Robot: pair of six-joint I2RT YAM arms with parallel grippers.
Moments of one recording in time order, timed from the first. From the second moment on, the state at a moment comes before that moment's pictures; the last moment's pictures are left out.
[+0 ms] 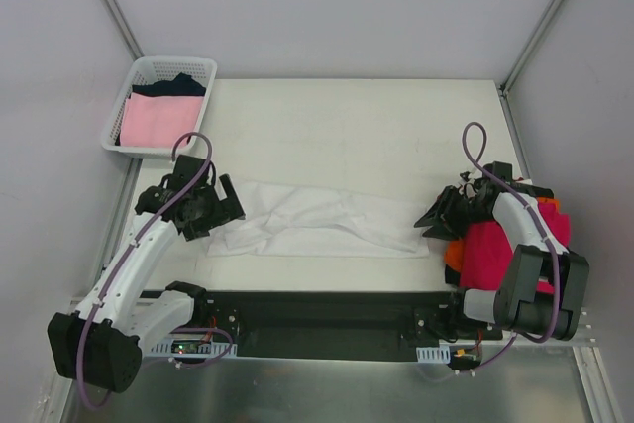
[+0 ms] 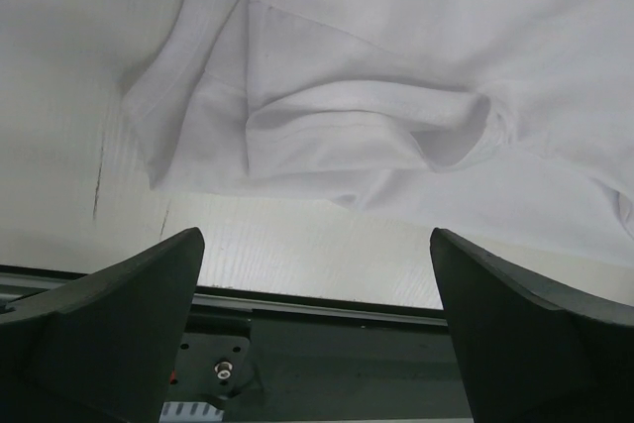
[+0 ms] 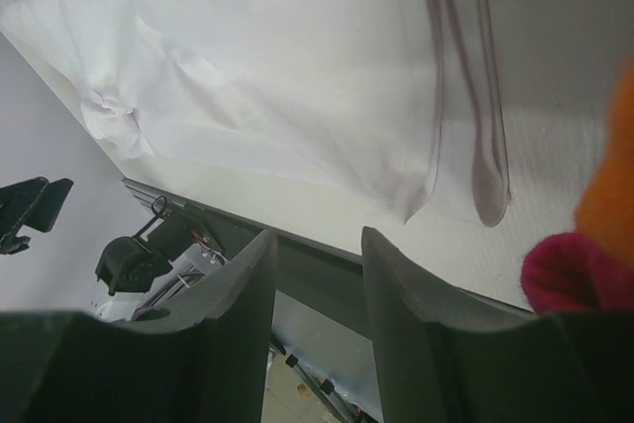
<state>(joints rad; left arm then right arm) -0.22 0.96 0.83 -0.97 0.01 -0.64 -0.18 1.29 0.75 -0.85 -0.66 0.35</state>
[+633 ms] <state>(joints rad) -0.23 1.43 1.03 -0.77 0.11 -0.67 0.05 1.66 0.96 -0.68 -0.66 0.50</state>
